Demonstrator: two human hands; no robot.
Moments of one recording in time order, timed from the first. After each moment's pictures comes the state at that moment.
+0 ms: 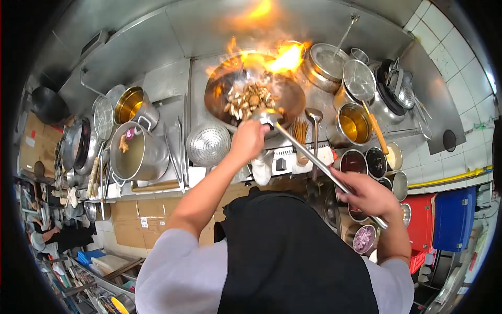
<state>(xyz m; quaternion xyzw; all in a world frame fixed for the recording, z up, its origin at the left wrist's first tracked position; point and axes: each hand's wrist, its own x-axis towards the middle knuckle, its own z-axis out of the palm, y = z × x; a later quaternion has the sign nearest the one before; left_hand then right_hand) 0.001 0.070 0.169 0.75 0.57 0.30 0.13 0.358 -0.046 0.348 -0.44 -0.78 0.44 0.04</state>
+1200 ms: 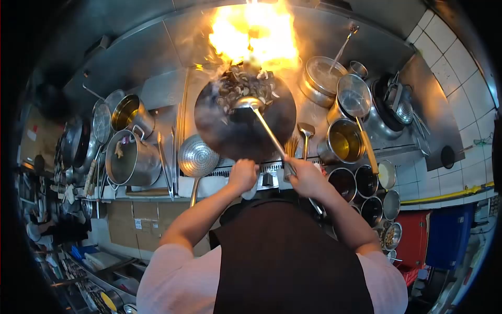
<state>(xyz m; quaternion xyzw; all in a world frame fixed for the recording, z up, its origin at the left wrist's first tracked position) 0.046 0.039 0.076 0.73 0.63 0.21 0.17 0.309 0.049 0.212 -0.47 -0.80 0.34 0.16</state>
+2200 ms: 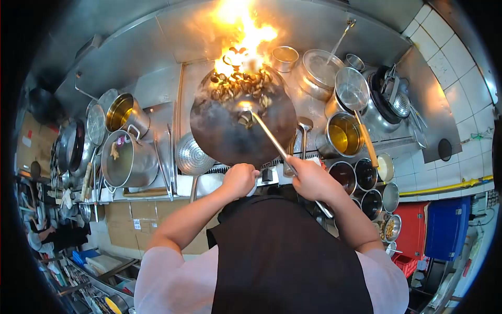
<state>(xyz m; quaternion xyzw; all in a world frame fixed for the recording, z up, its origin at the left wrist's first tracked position) 0.031 0.017 0.147 0.73 0.60 0.13 0.29 0.293 0.038 0.270 -0.48 -0.81 0.35 0.06</state>
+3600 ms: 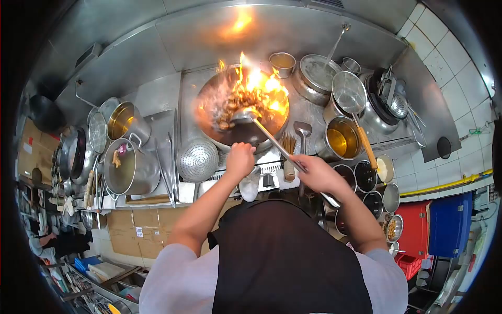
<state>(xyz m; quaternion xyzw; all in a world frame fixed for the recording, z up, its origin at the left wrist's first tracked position) 0.030 0.089 0.116 0.73 0.63 0.24 0.15 0.311 0.059 0.270 -0.52 -0.74 0.42 0.07</state>
